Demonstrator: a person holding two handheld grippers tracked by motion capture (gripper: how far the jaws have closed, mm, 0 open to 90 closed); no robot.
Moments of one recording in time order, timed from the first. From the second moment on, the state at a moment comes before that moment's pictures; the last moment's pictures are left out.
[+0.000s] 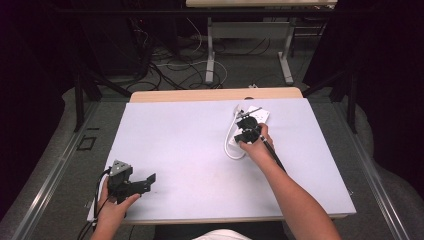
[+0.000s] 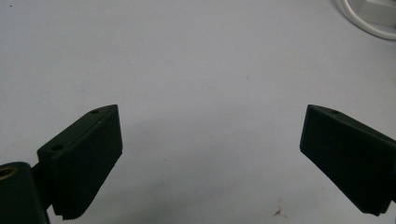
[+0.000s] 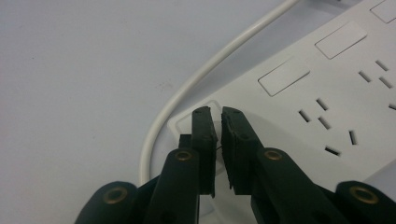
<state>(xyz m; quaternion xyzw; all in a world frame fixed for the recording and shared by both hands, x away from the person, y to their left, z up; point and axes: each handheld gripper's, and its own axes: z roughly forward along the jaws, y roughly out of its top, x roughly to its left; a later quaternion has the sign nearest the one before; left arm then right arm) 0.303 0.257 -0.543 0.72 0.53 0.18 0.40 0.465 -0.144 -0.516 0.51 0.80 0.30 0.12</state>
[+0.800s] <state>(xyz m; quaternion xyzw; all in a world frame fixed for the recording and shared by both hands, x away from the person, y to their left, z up) 0.303 0.257 -0.543 0.73 0.53 0.18 0.40 0.463 -0.149 -0.508 0.50 0.80 0.31 0.11</state>
